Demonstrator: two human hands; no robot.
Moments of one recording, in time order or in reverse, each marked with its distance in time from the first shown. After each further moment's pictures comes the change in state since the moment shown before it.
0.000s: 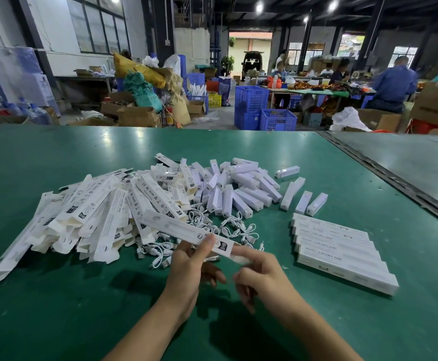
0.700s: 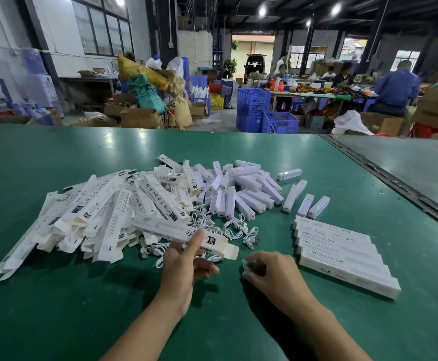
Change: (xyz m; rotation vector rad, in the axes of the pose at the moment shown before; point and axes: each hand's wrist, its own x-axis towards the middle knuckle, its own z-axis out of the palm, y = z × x) left_hand 0.006 0.006 -0.012 -0.053 0.095 -0.009; right_hand 0.015 0.022 -0.034 -1.088 0.293 -0.031
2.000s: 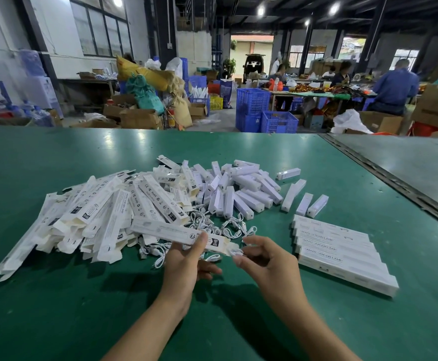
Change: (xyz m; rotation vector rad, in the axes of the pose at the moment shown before) left_hand 0.002 -0.009 0.003 0.123 0.024 -0.006; right_hand -0.012 -0.030 -0.005 0.683 0.180 0.109
